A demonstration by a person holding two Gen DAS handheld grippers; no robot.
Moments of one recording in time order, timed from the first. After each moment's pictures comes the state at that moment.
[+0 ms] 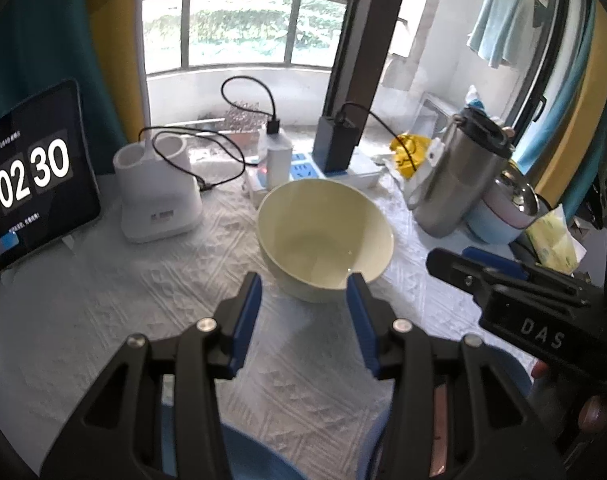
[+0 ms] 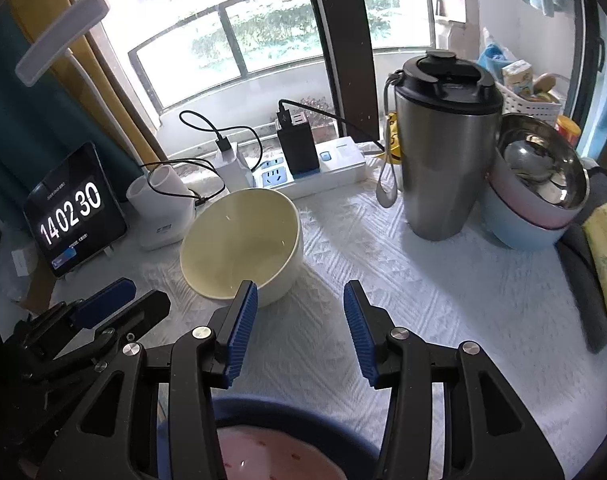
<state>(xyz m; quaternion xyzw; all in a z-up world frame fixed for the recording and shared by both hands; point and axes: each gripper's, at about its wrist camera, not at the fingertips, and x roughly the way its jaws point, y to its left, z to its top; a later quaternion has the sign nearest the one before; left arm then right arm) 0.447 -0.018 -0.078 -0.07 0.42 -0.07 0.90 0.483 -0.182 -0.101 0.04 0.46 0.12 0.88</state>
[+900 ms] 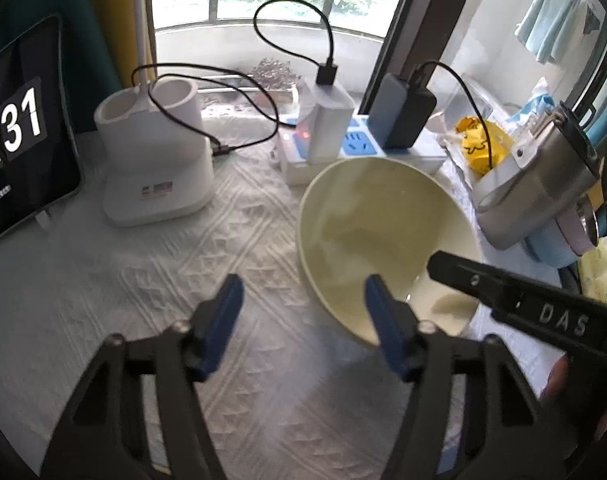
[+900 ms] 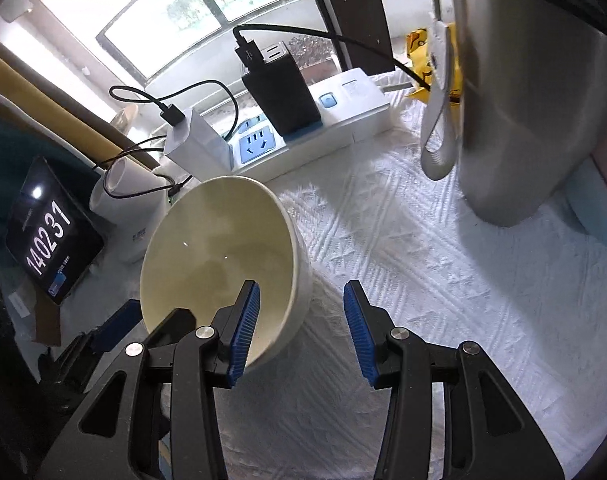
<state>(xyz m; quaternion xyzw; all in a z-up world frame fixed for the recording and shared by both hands) 0.513 -0.003 -0.131 -0.10 0.49 -0.02 0.87 0.562 -0.167 -0.161 0.10 0.57 0.12 0.81</state>
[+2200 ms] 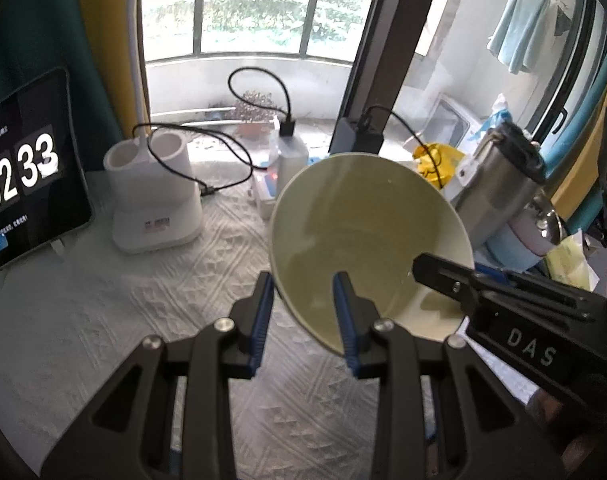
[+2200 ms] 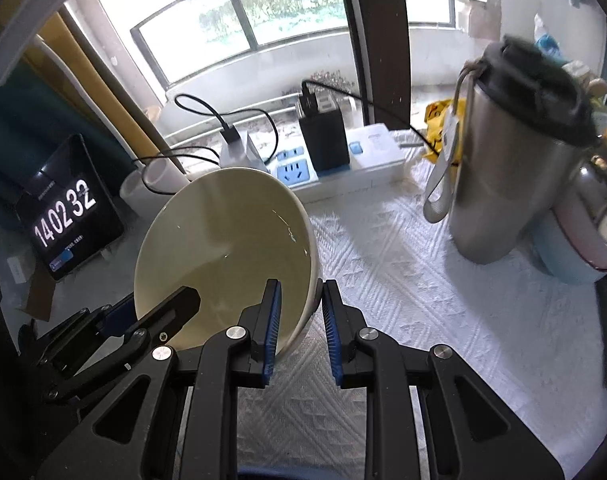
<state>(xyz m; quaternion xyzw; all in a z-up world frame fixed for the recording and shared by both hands) 0.482 -0.014 -0.083 -0.09 0.43 -0.05 0.90 0.526 -0.156 -0.115 0.04 0.50 0.13 0.86</state>
